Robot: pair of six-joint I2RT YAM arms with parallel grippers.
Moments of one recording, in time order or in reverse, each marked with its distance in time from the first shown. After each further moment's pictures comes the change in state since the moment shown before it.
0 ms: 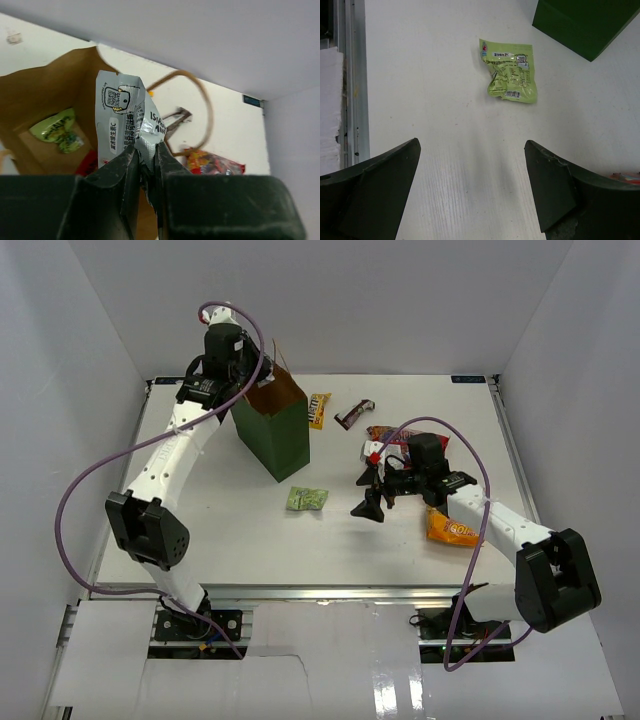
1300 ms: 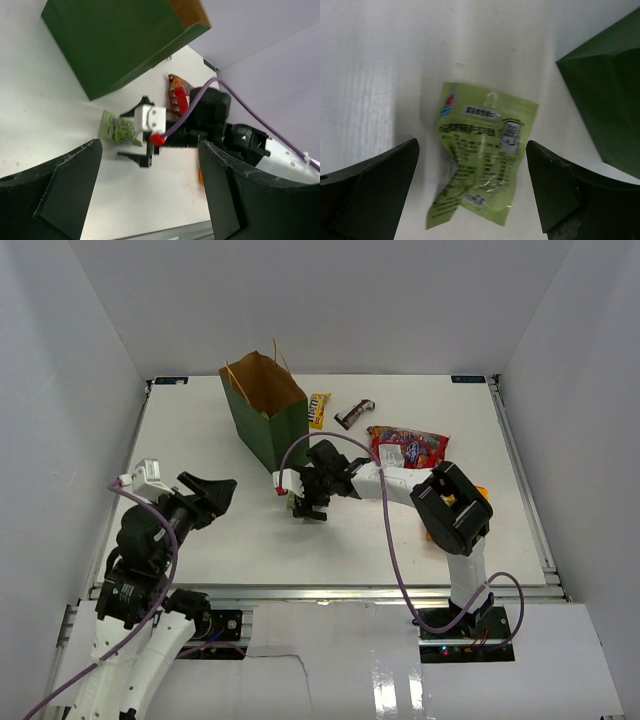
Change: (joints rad) left arm 0.039 -1.287 -1.040 -0.093 0.090 -0.184; right arm 0.385 0.646 0.473 -0.079 0.468 -0.345
